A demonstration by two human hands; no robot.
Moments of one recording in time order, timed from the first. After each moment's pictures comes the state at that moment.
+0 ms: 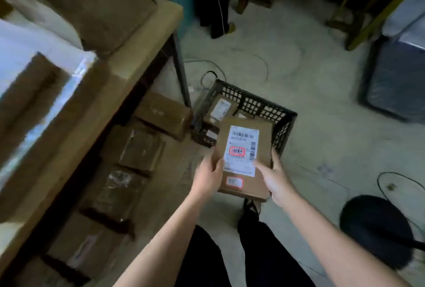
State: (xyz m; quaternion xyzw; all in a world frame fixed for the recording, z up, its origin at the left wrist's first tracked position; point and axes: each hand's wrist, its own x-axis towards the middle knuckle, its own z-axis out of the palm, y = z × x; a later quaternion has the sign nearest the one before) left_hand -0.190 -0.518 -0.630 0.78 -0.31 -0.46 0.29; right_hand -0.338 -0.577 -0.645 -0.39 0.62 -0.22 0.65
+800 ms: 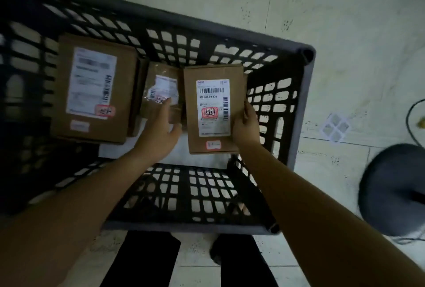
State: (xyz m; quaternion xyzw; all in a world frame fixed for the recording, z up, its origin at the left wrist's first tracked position) left_hand -0.208 -0.838 -1.146 0.68 -0.50 -0.52 0.10; right_hand -0.392 -0.849 -1.165 -0.22 0.80 -0.19 0.53
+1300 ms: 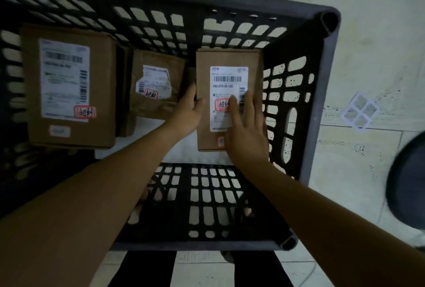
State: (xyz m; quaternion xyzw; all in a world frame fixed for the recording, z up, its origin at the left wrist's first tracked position) left_hand -0.270 -0.873 -1.205 0.64 -0.40 -0.65 0.11; right_hand -0.407 -0.814 -1.191 -0.63 0.70 0.10 0.33
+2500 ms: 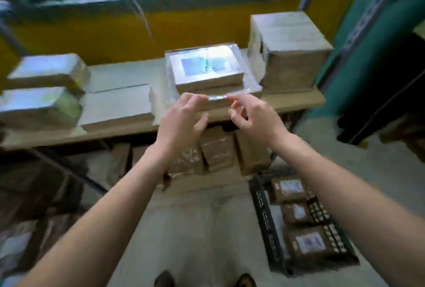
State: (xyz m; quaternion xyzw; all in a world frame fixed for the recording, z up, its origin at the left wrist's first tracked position) left_hand -0.155 -0.399 -0.391 0.92 -0.24 0.11 0.28; right_hand -0.181 -0.580 -0.393 -0.94 -0.07 -0.10 0.31
